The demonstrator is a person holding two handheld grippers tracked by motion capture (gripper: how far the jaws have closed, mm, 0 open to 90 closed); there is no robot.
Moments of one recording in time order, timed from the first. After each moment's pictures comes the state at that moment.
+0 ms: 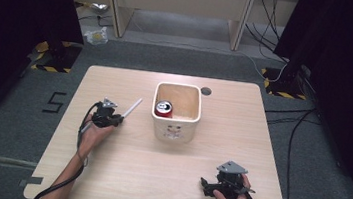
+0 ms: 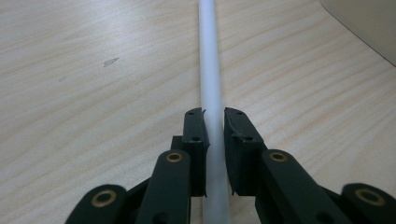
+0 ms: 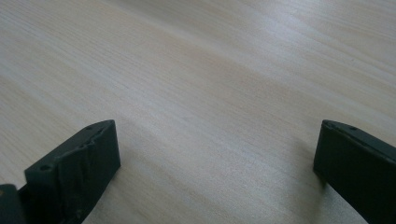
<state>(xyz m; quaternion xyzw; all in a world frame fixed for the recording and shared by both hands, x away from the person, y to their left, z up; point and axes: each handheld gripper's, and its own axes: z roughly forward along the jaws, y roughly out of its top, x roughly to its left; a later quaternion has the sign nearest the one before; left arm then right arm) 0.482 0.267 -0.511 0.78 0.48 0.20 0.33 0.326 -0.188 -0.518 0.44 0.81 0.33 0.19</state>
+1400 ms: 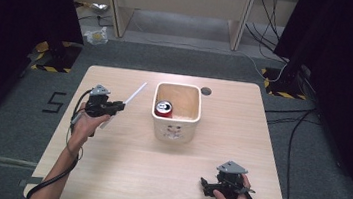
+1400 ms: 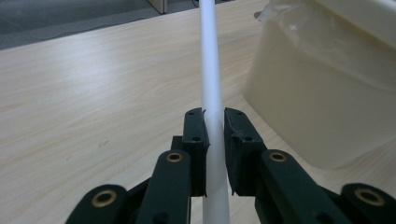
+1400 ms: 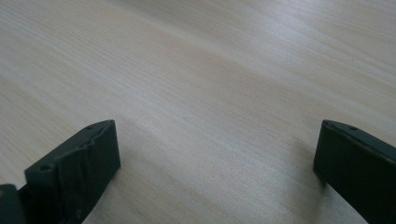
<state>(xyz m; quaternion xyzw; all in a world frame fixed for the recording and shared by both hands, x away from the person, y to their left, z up) 0.469 0.268 -0.435 0.76 0.44 0.18 0.44 0.326 -0.188 -0.518 0.44 0.81 0.33 0.19</state>
